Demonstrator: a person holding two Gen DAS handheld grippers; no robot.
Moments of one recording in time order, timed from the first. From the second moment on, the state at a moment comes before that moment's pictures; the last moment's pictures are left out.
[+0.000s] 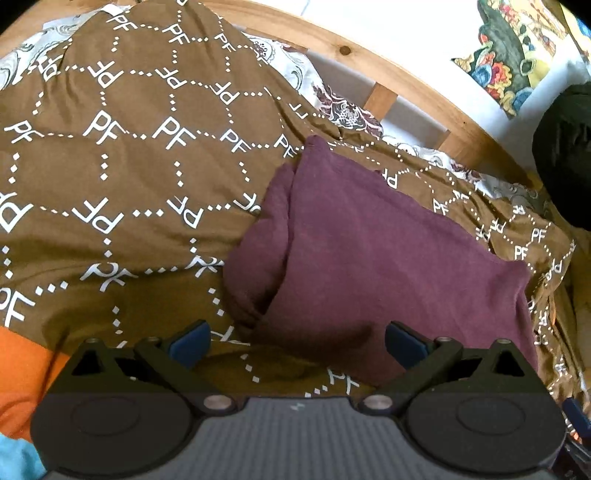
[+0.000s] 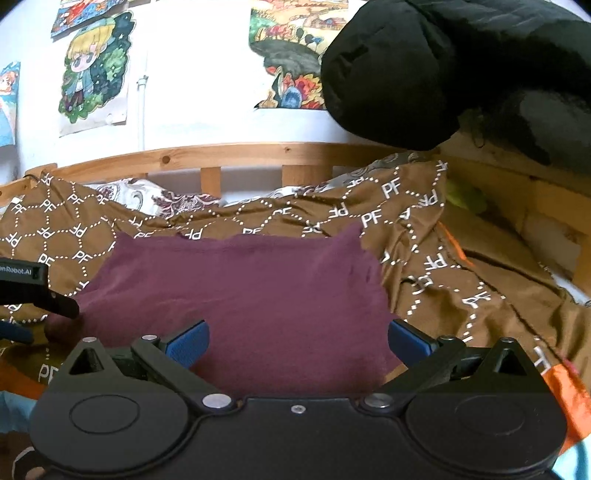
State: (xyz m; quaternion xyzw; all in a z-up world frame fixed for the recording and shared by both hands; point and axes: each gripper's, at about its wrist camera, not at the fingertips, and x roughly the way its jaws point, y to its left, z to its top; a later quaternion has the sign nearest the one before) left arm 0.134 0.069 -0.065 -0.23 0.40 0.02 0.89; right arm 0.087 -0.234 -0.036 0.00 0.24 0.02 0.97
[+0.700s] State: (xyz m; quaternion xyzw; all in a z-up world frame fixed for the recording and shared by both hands) left arm 0.146 0.064 -0.084 -0.29 0.41 0.01 0.87; right arm 0.176 -0.199 -0.058 -0.04 0.25 0.06 0.97
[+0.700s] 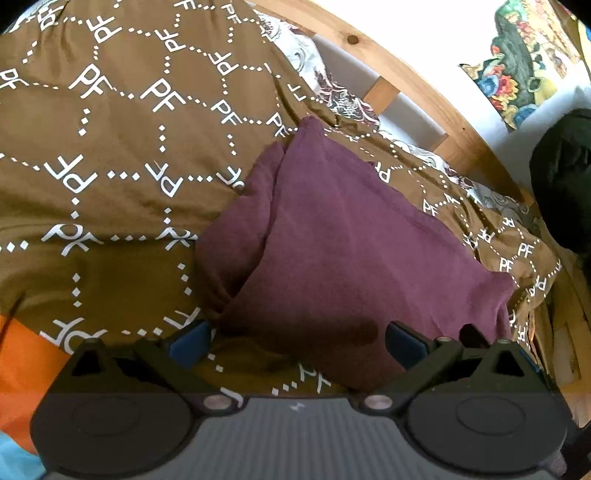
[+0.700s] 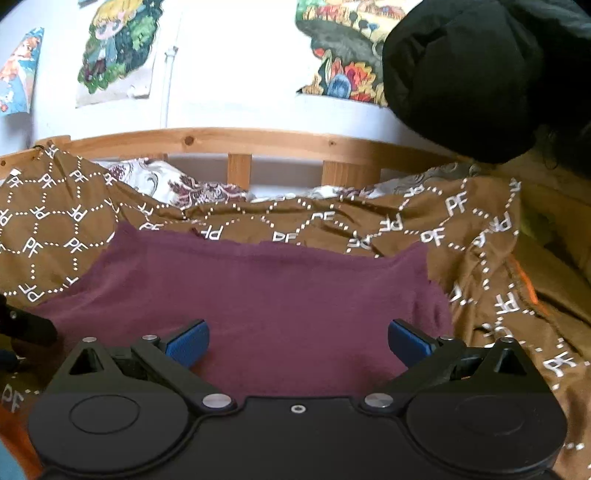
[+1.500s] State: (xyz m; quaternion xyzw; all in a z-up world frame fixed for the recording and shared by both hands) left arm 0.169 0.065 -0.101 -0.27 0.42 0.04 0.86; right arm 0.177 -0.173 -0.101 -0.07 0.28 0.08 0.95
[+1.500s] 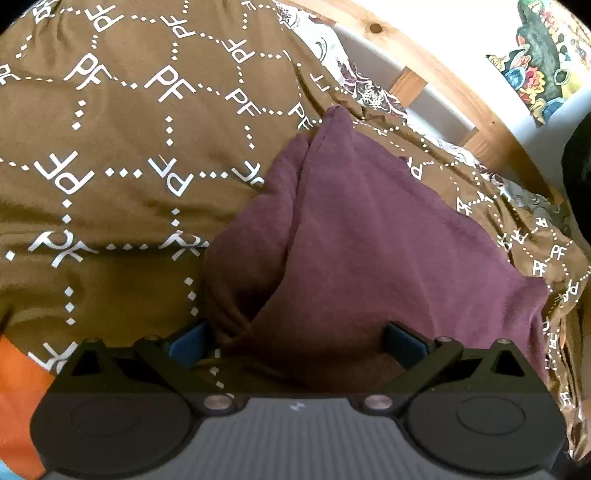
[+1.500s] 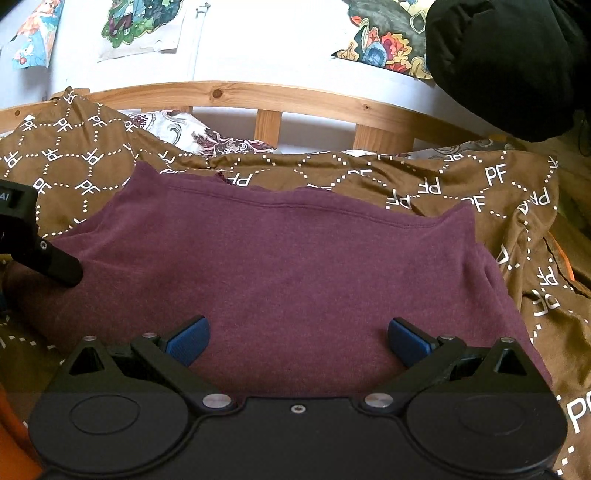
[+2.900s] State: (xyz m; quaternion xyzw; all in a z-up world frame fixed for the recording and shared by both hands) left arm 0.150 0.034 -0.062 -0.23 0.31 0.08 0.92; right arm 0.181 -0.186 -0.097 -0.05 0.30 0.11 0.95
